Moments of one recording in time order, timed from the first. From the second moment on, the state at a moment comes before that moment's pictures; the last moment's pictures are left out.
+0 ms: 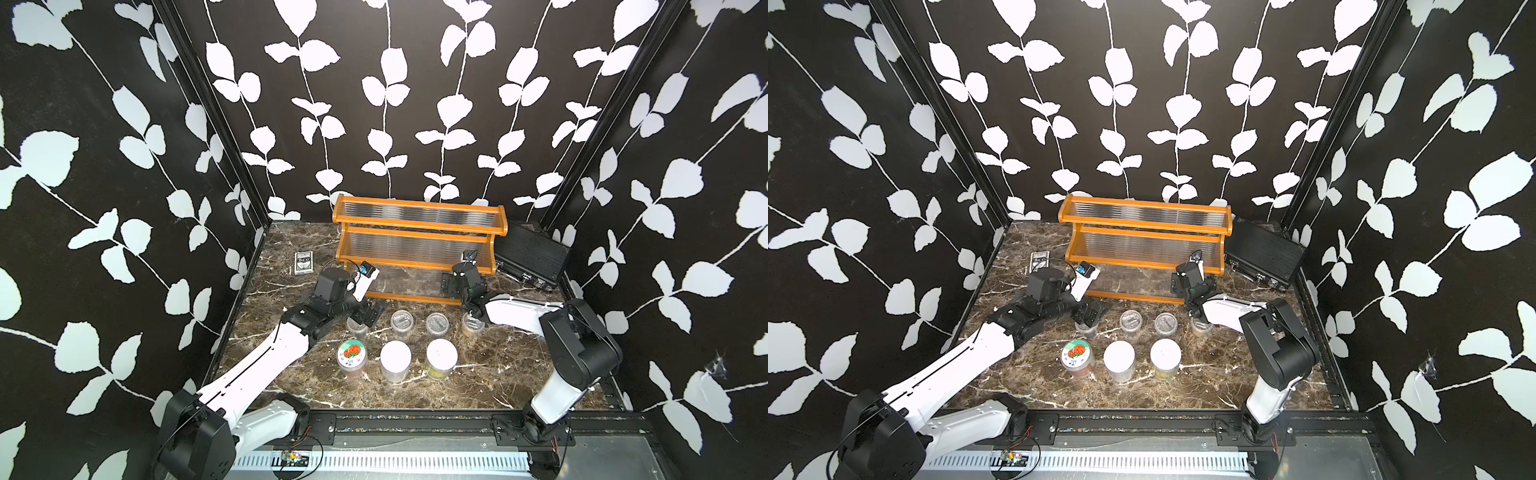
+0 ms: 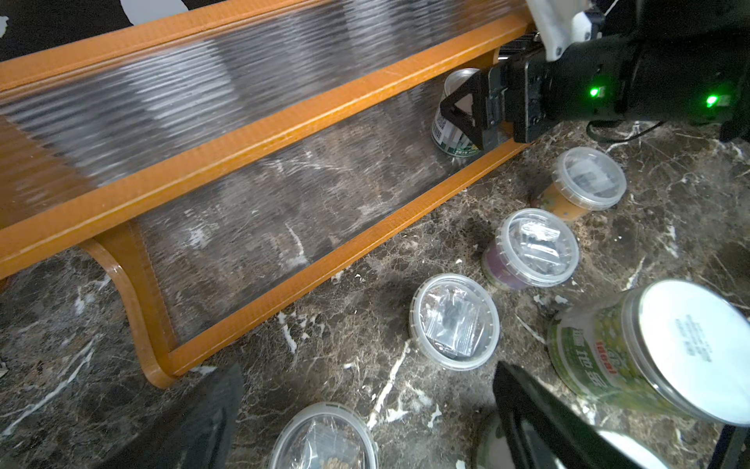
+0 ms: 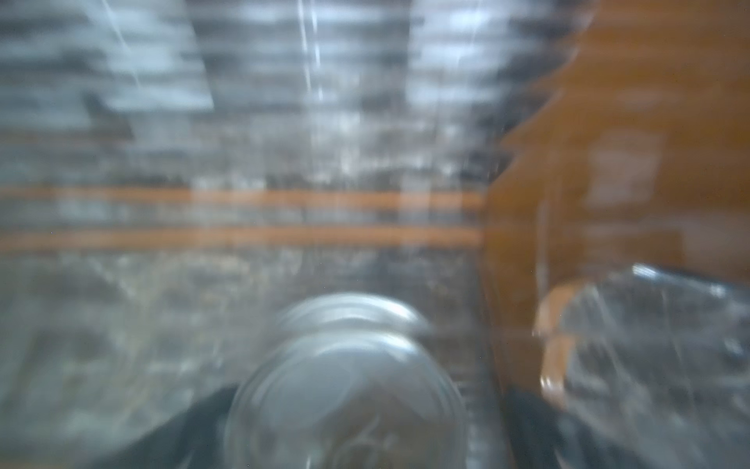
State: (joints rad) left arm -0.53 1.10 0.79 -0.31 0.22 0.10; right arm 0.49 1.71 0.87 0.14 0.39 0.35
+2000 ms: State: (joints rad) left arm -0.53 1.11 0.78 -0.31 0.26 0.08; right arm 0.88 0.63 0.54 -0.77 0.38 0.43
